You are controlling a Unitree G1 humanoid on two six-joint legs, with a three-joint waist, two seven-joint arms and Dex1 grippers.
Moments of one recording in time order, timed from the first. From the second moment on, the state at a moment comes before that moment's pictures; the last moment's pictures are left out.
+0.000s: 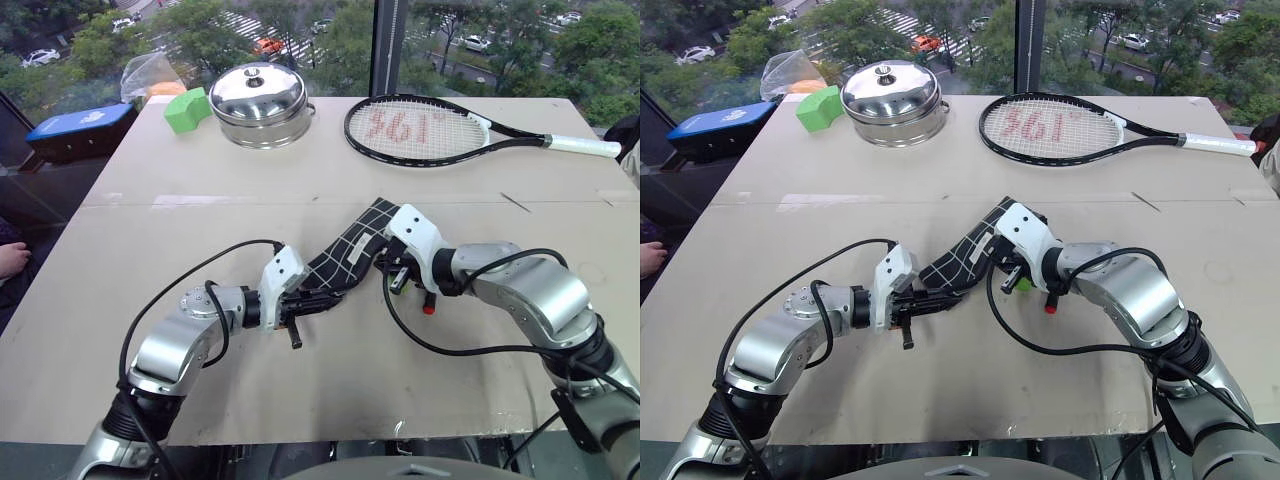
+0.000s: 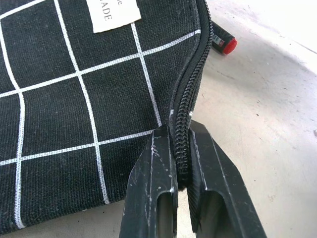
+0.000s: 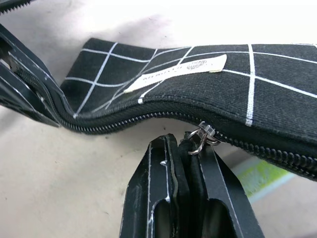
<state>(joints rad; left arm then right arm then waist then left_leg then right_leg) -0.18 0.63 -0.11 -0.31 -0.43 0.67 -0.95 -0.59 -0.50 0.35 -0.50 0.41 1.25 0.47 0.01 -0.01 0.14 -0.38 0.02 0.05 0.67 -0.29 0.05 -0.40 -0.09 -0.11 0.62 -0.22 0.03</state>
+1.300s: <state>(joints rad) -0.27 0.50 -0.07 -0.26 -0.48 0.79 -0.80 -0.65 -0.57 0.44 -0.46 0.39 1.19 0.62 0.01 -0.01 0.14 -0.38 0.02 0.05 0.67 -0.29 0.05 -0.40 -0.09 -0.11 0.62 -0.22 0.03</state>
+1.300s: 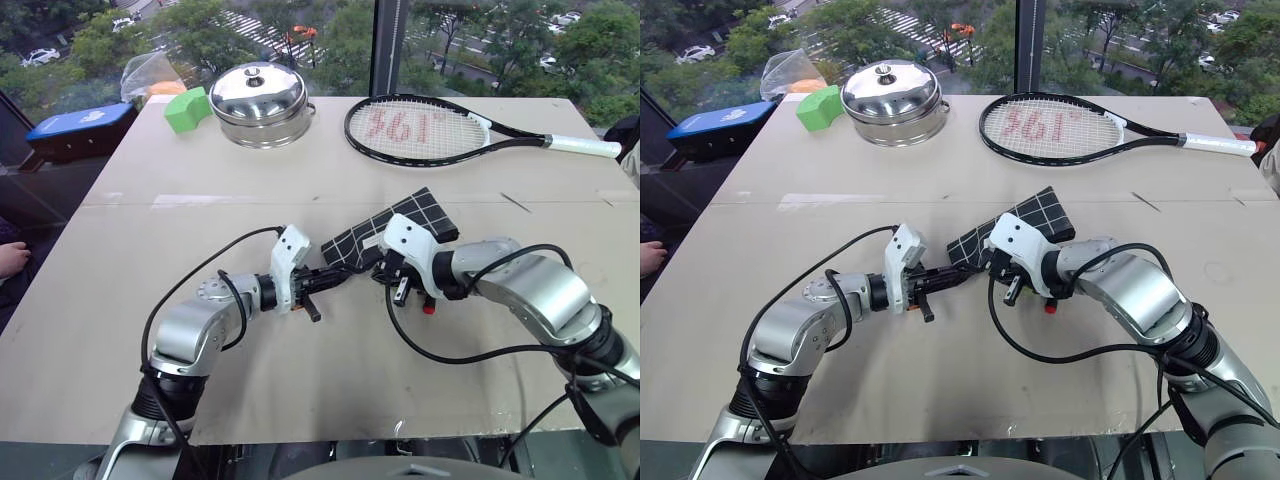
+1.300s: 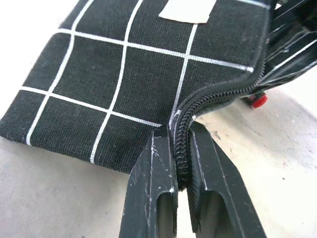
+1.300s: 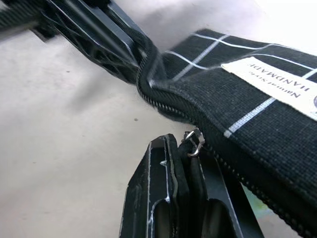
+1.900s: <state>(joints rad) -0.27 0.49 -0.05 -0.26 -0.51 0.80 -0.76 -0.67 -0.51 0.42 -0.41 0.37 1.19 0.61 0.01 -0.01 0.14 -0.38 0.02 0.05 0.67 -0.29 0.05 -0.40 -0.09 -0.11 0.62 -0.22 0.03</state>
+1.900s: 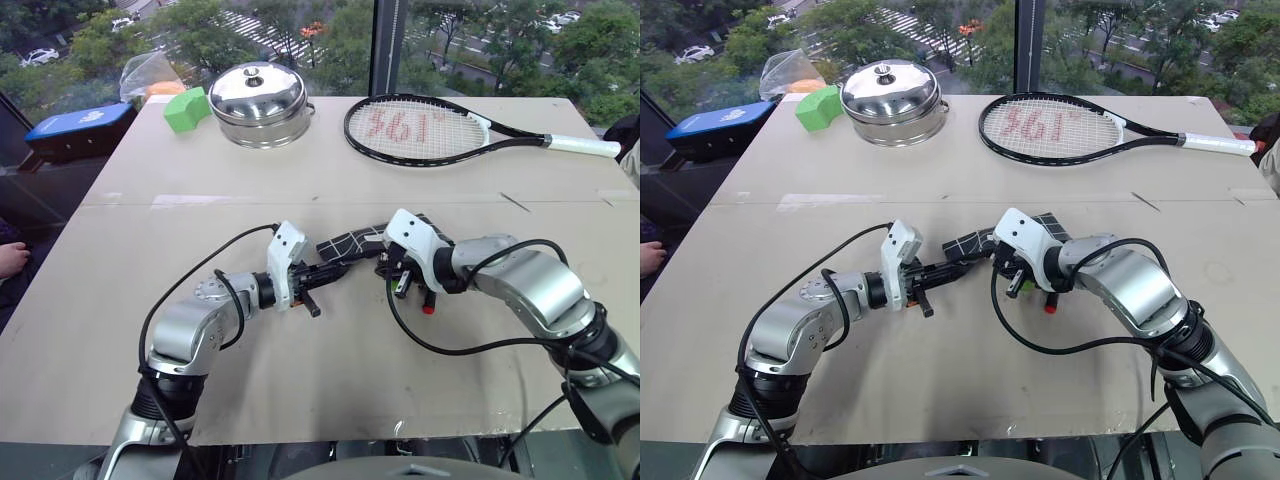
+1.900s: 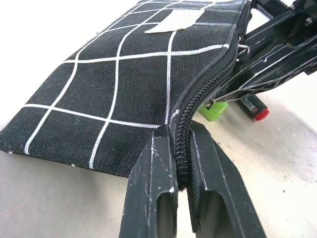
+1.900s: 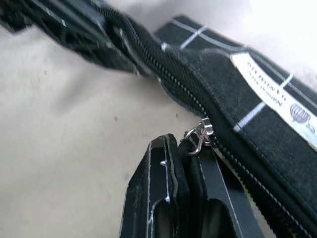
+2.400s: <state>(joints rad) -0.29 0.50 -0.05 -0.23 -0.47 0.78 -0.74 -0.82 -0.40 0.59 -0.19 0.25 1.03 0.70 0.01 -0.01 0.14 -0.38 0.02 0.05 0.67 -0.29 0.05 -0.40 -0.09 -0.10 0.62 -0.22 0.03</state>
